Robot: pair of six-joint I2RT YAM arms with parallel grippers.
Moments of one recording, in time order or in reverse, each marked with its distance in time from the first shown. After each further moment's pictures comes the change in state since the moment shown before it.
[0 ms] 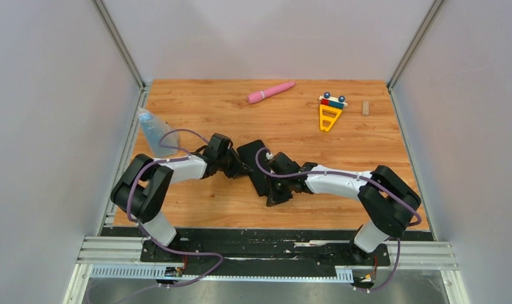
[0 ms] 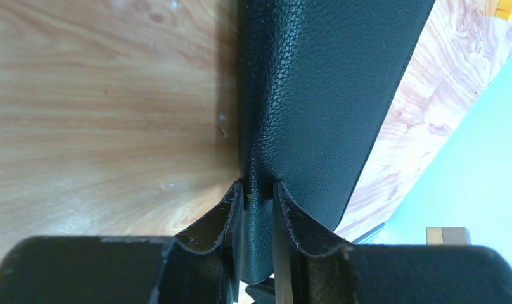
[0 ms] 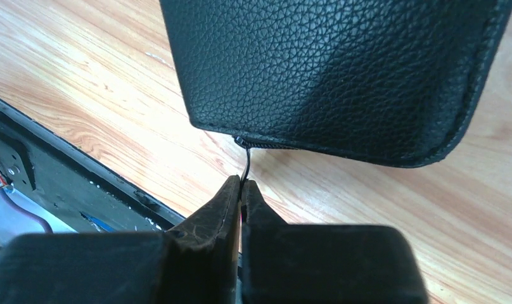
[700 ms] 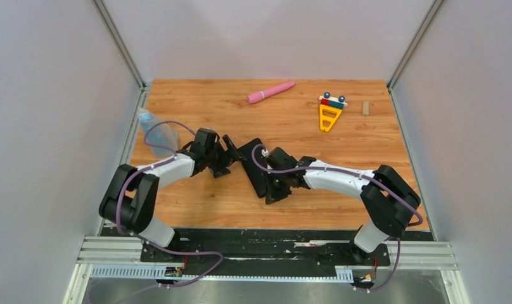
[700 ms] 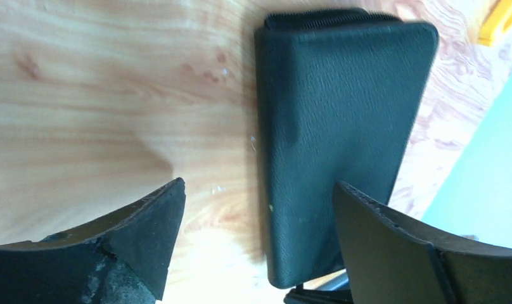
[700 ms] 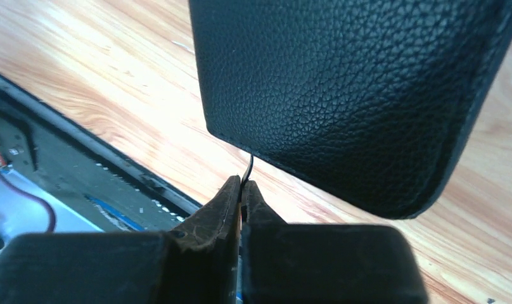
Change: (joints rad) left arm 0.121 -0.068 0.030 -0.109 -0.005 0.173; right arm 0.001 -0.005 0.064 -0.099 -0.001 -0.067
